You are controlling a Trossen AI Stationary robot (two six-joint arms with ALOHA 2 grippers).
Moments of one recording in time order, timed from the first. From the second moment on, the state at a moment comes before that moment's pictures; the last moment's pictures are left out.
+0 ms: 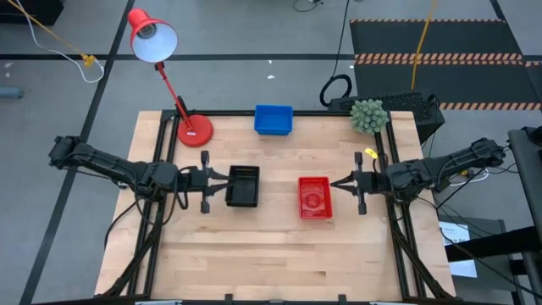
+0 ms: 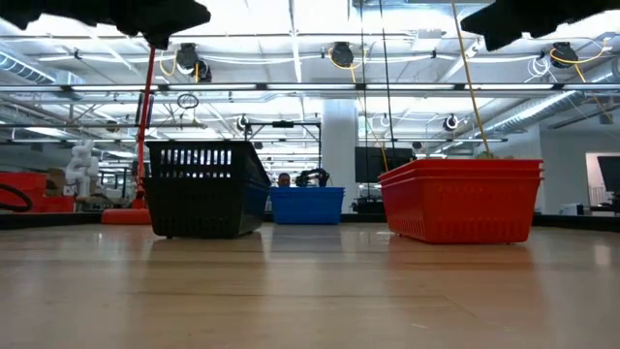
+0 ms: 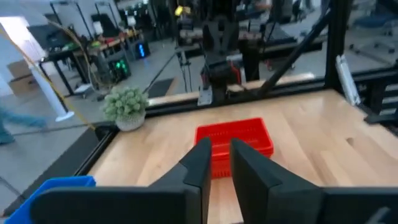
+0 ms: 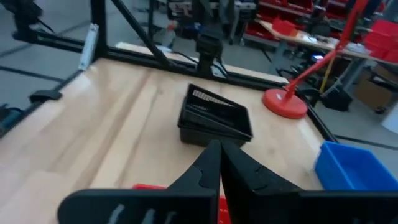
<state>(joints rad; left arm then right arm) -0.24 0.83 0.45 0.28 -0.30 0.17 0.31 0.61 0.48 -0.12 0.32 -0.12</state>
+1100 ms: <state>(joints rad) -0.31 1.29 0.50 0.31 -0.23 -0.11 0.32 0.51 0.18 0.15 0.31 0.02</state>
